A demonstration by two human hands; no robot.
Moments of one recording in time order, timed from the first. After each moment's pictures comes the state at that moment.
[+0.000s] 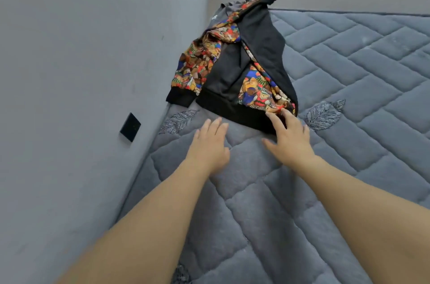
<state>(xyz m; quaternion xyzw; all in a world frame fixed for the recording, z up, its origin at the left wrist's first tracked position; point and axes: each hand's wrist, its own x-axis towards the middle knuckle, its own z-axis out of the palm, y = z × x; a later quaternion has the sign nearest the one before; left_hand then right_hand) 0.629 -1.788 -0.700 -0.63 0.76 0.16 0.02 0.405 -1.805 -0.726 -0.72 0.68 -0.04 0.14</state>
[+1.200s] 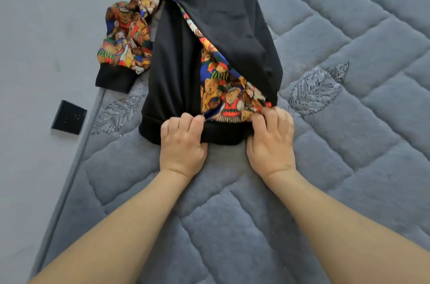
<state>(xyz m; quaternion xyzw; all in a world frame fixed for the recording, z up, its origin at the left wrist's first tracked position) 0.585 -1.821 -0.803 -0.61 0.78 -0.06 -0.14 0.389 -1.809 -0.807 -0.71 0.65 -0.27 0.00</state>
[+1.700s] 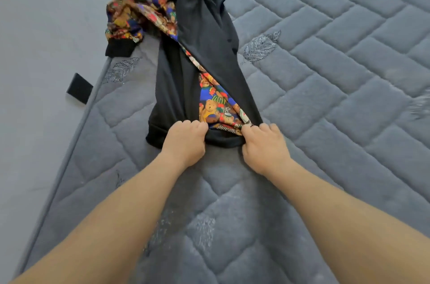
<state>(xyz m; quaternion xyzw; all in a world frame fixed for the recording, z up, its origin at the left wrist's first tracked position) 0.550 -1.653 -0.755 -0.52 0.86 -0.01 0.03 0.341 -1.612 -0.755 -0.76 0.64 0.01 0.07</state>
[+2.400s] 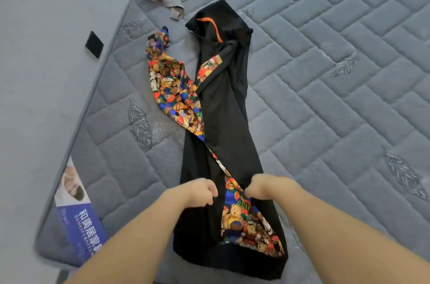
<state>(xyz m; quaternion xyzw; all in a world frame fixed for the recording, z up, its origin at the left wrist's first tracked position) 0.497 -1.335 -0.680 -0.55 0.53 0.60 0.24 0.289 -1.345 -0.661 -0.51 0.60 0.36 0.51</state>
